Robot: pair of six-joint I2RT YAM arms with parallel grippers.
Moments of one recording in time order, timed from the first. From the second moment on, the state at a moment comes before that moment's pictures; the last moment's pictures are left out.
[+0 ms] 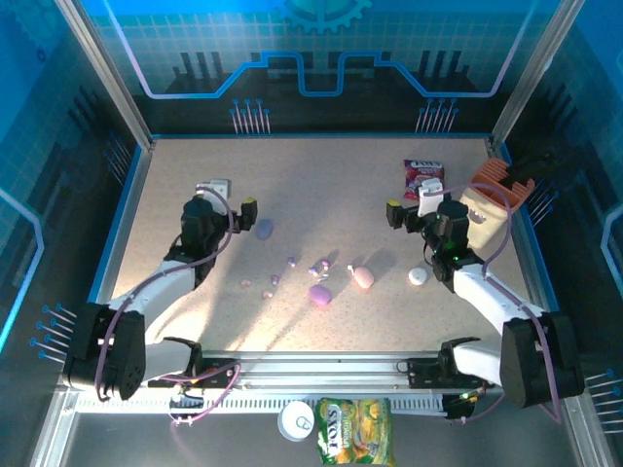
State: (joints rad) left arm -0.16 1.24 0.59 0.33 -0.04 -0.06; right arm 0.17 1.19 0.56 0.35 -0.06 -0.03
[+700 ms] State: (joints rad) left arm -0.28 1.71 1.14 -0.51 0.03 -0.12; right arm 0.59 1.47 0.70 0.18 -0.49 0.20
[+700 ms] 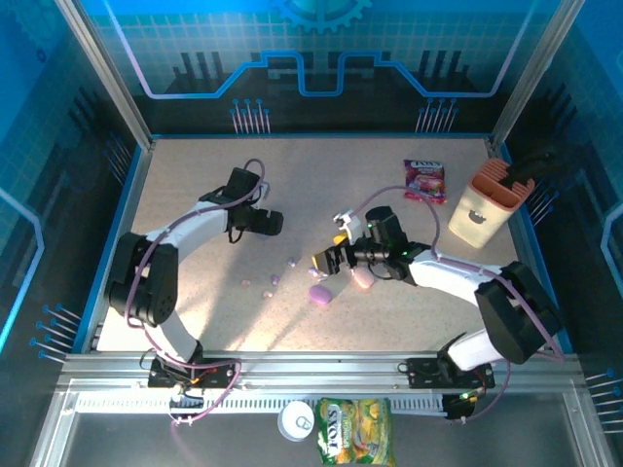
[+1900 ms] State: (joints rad) left arm -0.31 1.85 1.20 -0.56 0.06 0.00; right arm 0.60 1.51 0.72 0.10 -0.37 0.40
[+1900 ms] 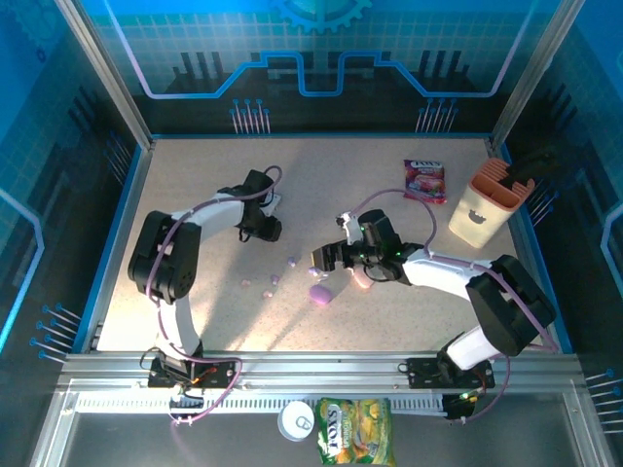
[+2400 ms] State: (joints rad) left arm -0.49 1.55 0.85 0.02 0.26 0.24; right arm 0.44 1.36 0.70 0.02 -0.55 0.58
